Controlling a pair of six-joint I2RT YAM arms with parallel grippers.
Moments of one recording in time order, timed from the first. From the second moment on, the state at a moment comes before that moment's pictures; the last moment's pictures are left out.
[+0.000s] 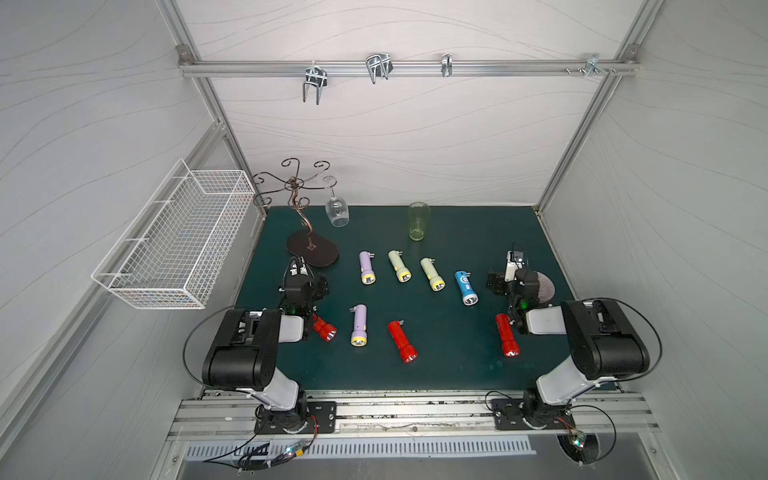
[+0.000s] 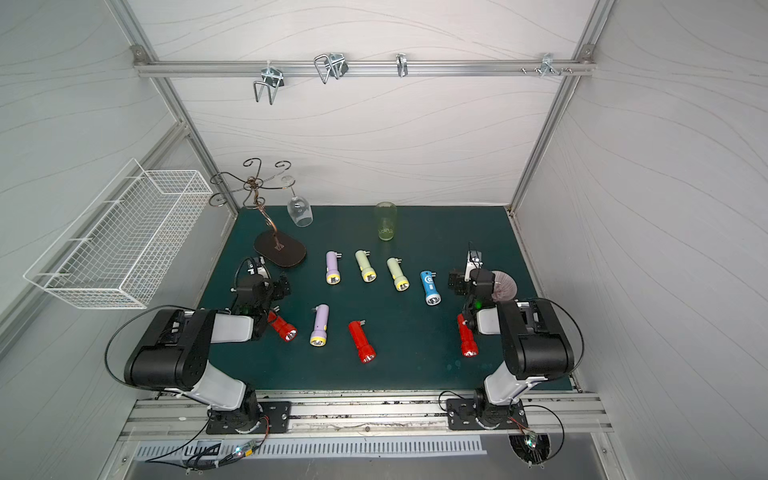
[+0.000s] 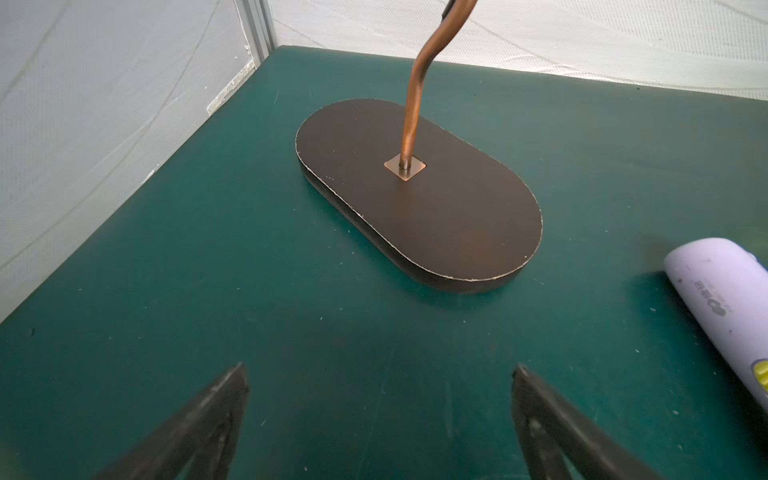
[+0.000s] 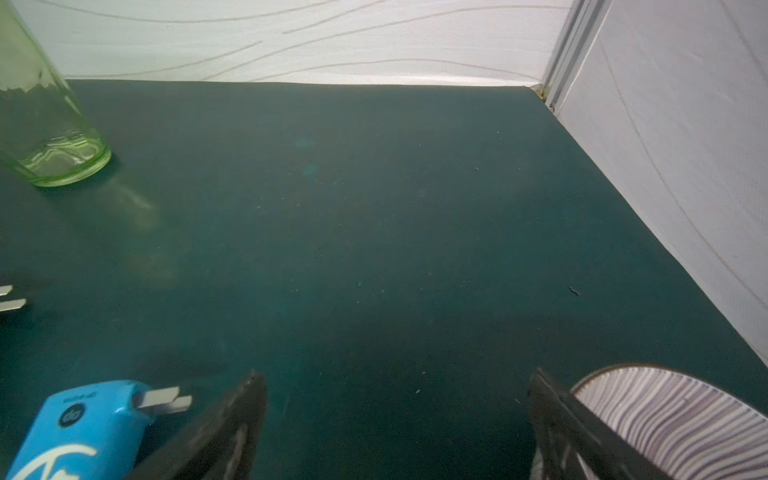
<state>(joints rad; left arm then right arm) 0.00 1.56 0.38 0.72 -0.22 -0.11 0.10 1.59 0.42 0.77 0.11 0.00</state>
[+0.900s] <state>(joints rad) -0.02 1.33 0.46 0.47 -0.27 -0.14 0.02 1.37 0.52 0.49 -0.01 0.09</state>
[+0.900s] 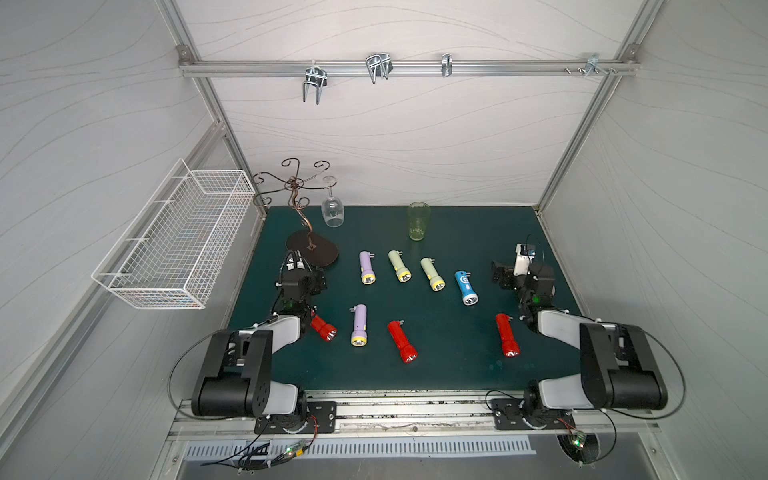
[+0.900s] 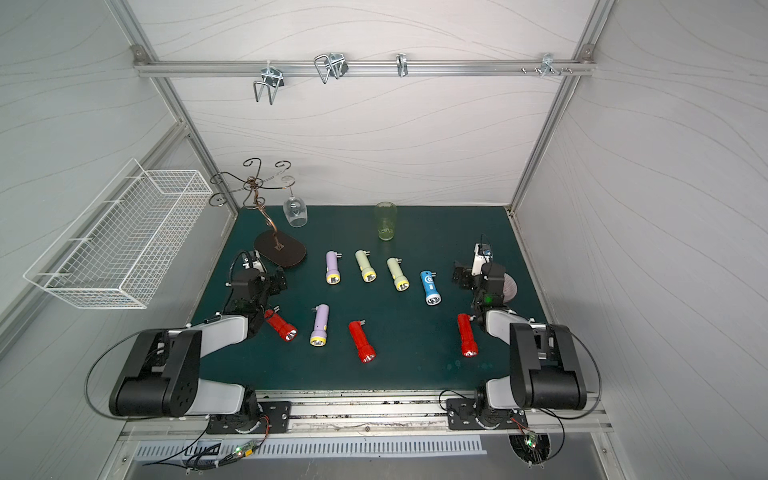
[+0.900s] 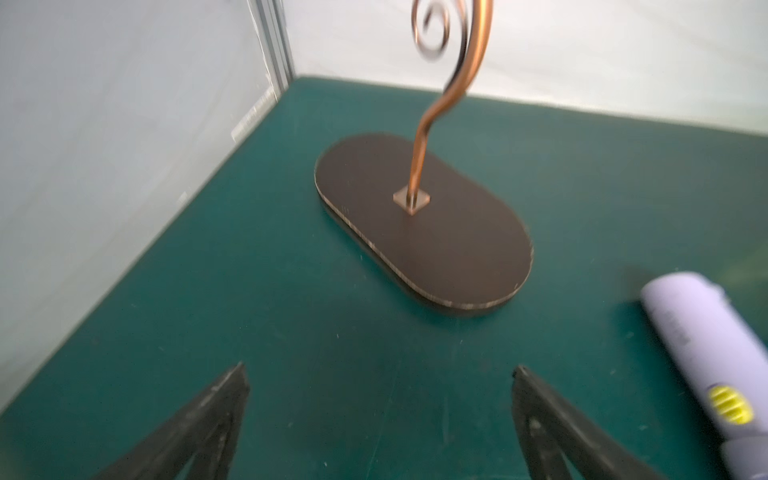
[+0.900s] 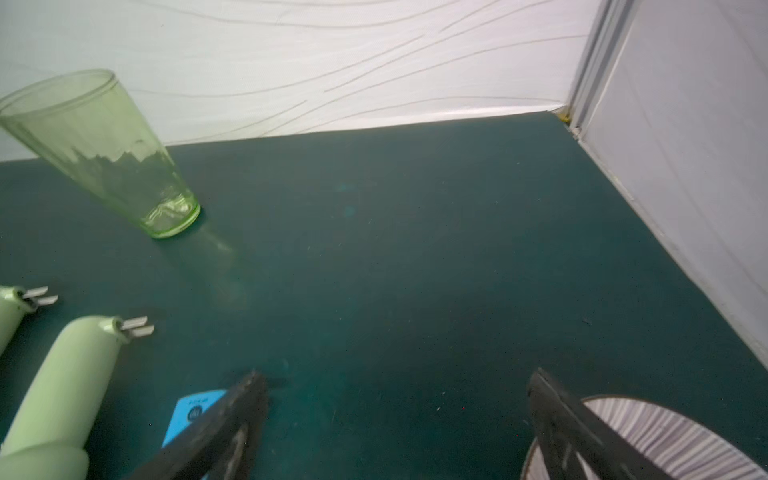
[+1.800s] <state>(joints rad) -0.30 1.34 0.85 -0.20 0.12 -0.55 0.35 1.80 1.38 -0.81 -0.07 0.19</state>
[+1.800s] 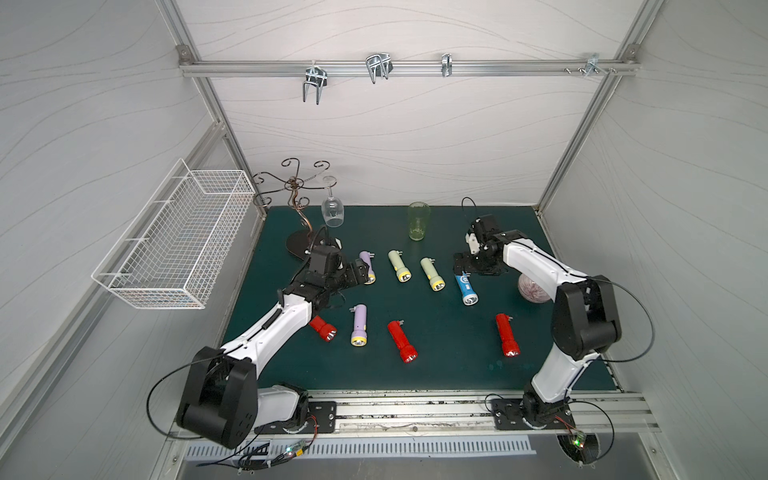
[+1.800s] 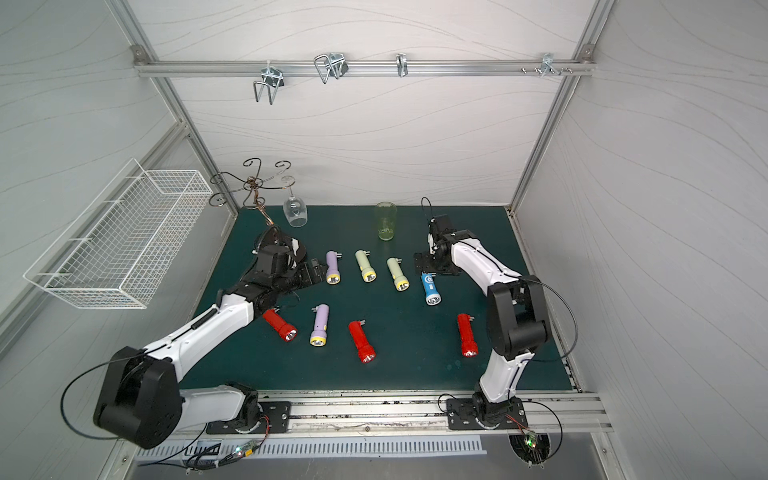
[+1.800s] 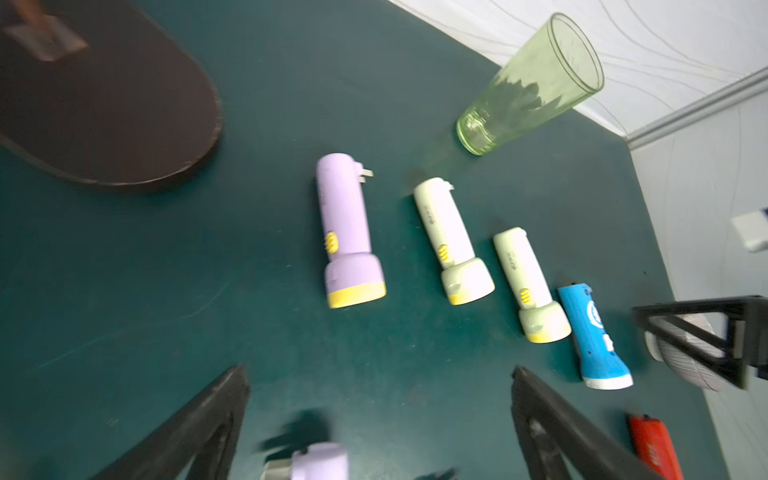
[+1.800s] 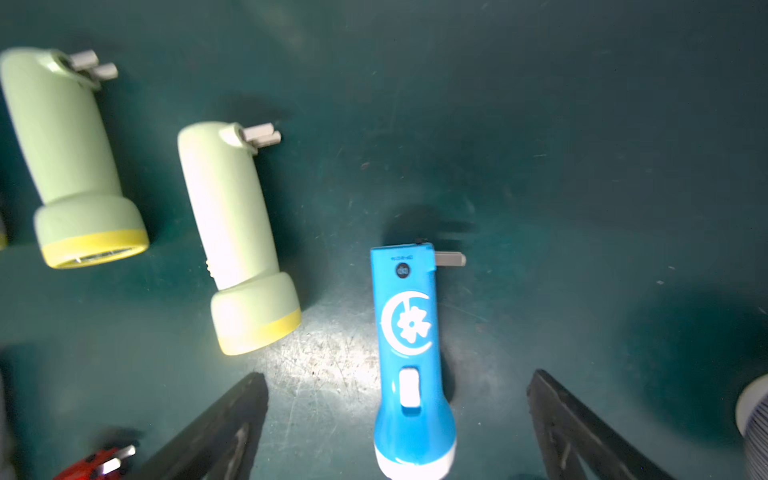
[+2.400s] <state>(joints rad) -0.30 1.53 0.95 -0.19 0.24 -0.50 0.39 2.02 1.47 -0.89 0.05 0.11</state>
